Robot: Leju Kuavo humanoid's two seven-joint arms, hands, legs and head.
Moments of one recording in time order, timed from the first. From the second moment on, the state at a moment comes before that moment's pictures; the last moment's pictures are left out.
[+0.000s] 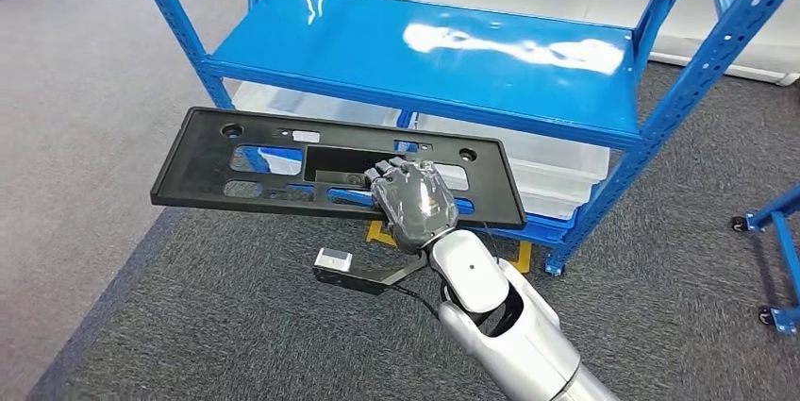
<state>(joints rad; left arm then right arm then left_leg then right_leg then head) -0.03 0.07 -1.40 0.00 1.15 0.05 0.05 -0.51 0.04 0.73 -1.24 1.43 0.01 -0.05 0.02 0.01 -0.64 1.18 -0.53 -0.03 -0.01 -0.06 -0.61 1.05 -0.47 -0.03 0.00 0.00</state>
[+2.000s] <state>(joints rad) -0.03 0.07 -1.42 0.00 1.17 0.06 0.05 -0.55 0.04 0.77 -1.29 1.38 0.05 -0.03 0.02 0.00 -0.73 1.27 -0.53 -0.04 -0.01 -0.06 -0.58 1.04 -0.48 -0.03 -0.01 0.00</state>
